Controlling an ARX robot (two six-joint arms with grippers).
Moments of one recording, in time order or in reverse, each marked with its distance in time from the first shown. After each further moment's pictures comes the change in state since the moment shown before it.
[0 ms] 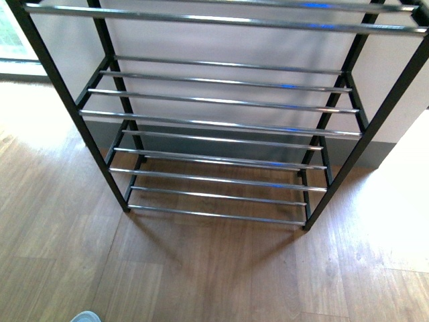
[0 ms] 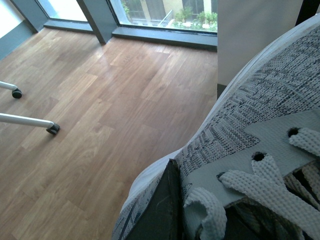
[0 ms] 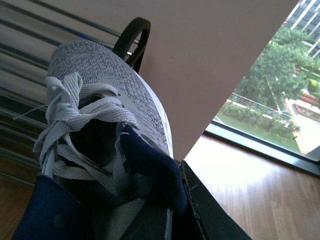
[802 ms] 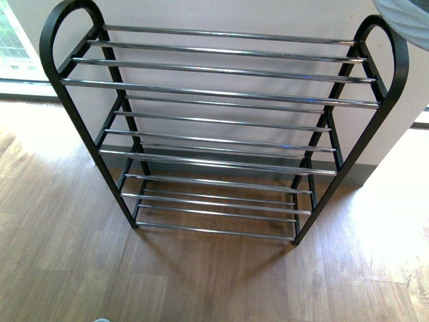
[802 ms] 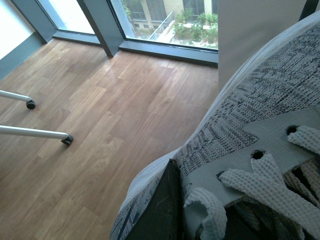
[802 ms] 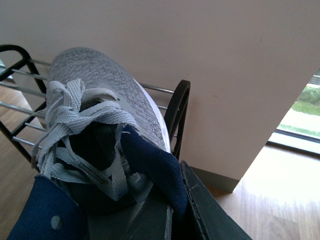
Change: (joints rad) left arm 0.000 0.000 0.000 0.000 -0.003 0.000; right arm 0.425 0.430 0.163 0.232 0.272 0.344
